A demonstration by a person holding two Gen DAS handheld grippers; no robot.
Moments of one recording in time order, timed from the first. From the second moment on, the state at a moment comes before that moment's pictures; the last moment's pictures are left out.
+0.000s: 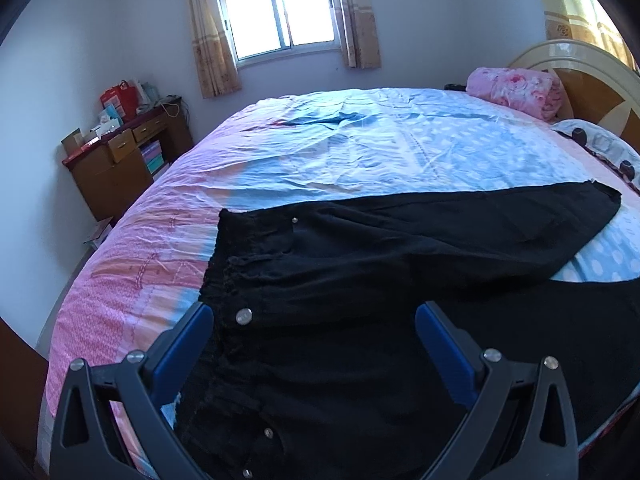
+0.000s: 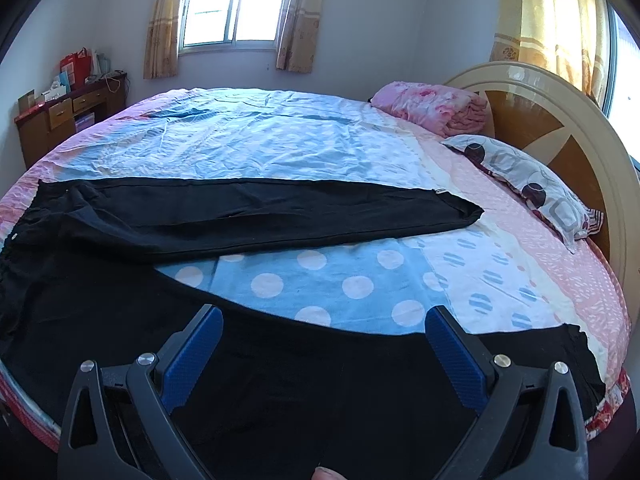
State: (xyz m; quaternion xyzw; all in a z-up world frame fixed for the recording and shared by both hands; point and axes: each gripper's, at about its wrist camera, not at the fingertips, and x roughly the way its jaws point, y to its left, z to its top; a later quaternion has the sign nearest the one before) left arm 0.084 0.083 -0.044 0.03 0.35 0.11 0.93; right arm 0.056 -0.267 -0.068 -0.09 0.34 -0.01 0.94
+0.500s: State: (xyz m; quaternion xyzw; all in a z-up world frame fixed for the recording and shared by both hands) left arm 0.180 0.162 -0.052 0.06 0.40 0.16 0.90; right arm 0.152 -0.353 -0.041 -0.08 0.37 -0.02 0.92
